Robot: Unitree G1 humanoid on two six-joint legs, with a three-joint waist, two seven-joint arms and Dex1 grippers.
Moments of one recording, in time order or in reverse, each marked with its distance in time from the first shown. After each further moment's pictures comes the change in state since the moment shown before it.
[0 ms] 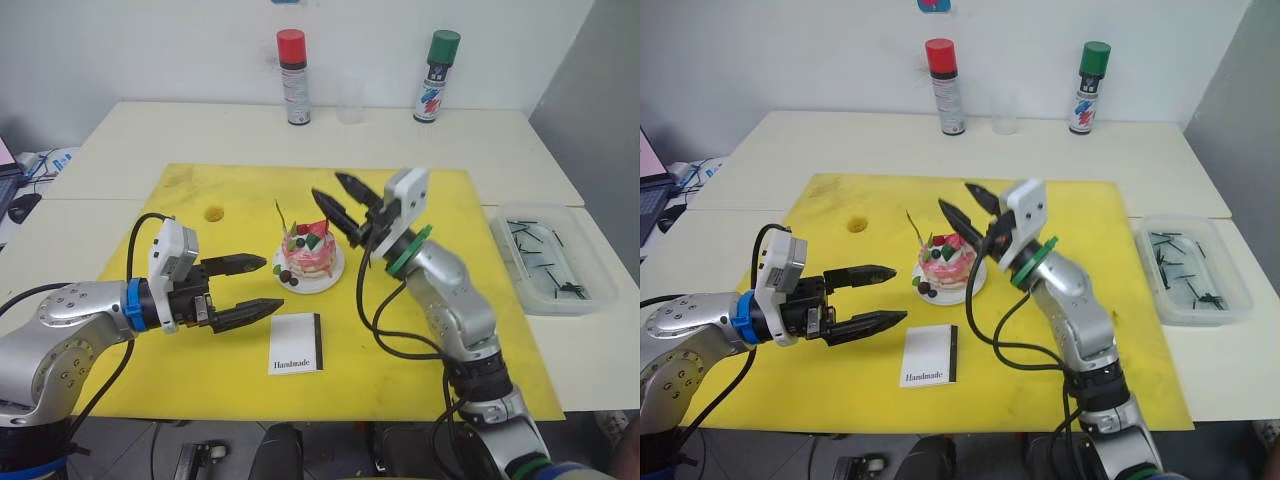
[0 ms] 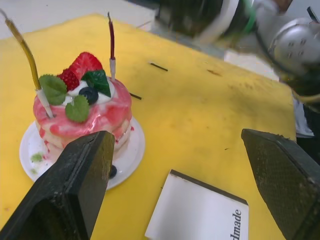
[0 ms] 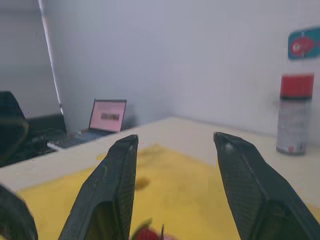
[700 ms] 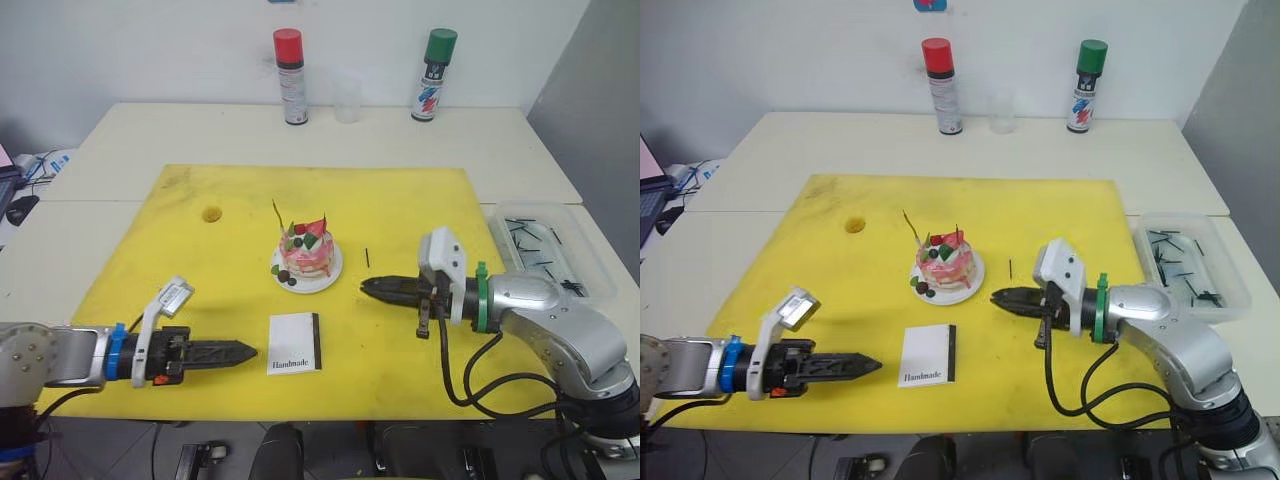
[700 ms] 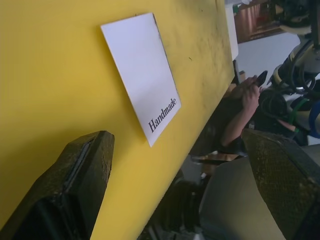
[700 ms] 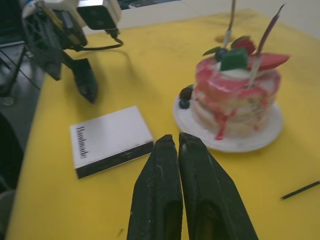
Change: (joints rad) left arm -0.030 0.051 0.016 0.257 -0.355 0.830 0.143; right arm 0.216 -0.586 0.031 -0.322 0.241 0.454 0.355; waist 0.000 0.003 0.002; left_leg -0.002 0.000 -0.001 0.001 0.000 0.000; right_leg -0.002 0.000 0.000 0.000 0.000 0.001
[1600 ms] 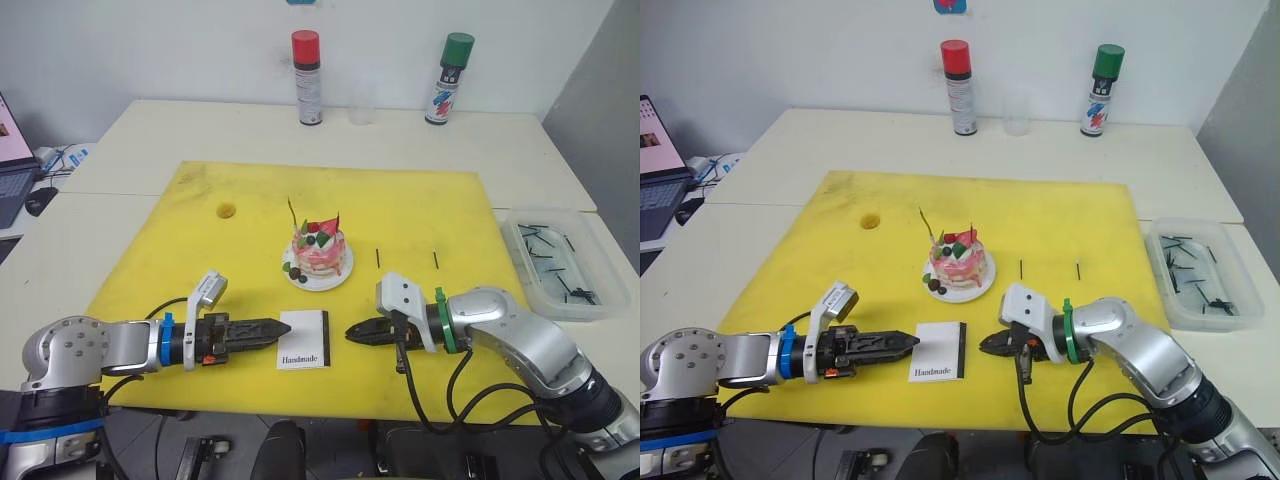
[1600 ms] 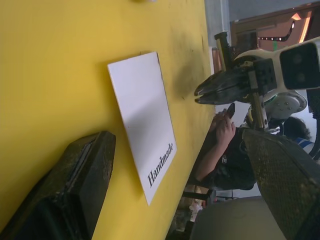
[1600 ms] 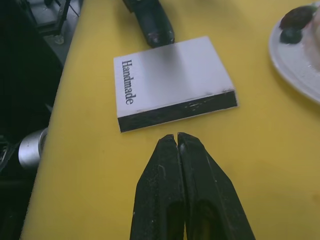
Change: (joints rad) left arm -0.131 -0.253 0.003 0.116 -0.055 0.057 0.227; right arm -0.065 -0.006 0.293 0.118 -0.200 -0.036 0.099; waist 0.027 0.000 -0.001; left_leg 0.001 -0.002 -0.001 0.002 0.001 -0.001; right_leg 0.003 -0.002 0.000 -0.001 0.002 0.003
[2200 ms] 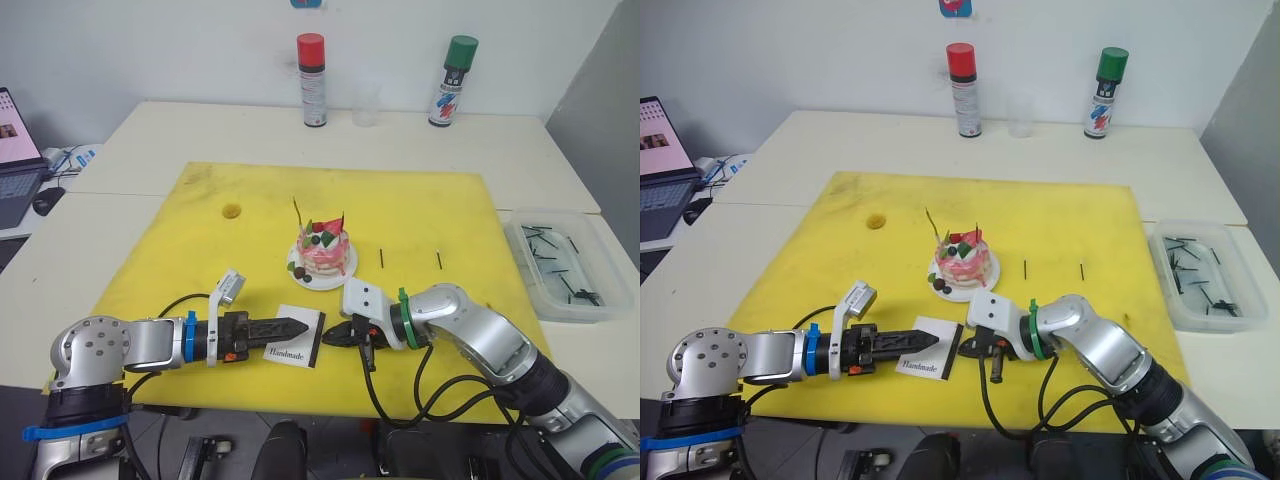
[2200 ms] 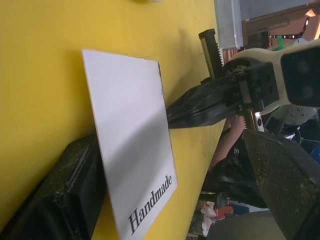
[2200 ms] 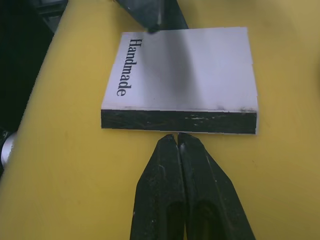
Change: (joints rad) left arm -0.009 -0.089 -0.010 -0.032 -0.033 -0.002 0.168; right arm -0.105 0.159 0.126 0.132 -0.120 0.005 -0.002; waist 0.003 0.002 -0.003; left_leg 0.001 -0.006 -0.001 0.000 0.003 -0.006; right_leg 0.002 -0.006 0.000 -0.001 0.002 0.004
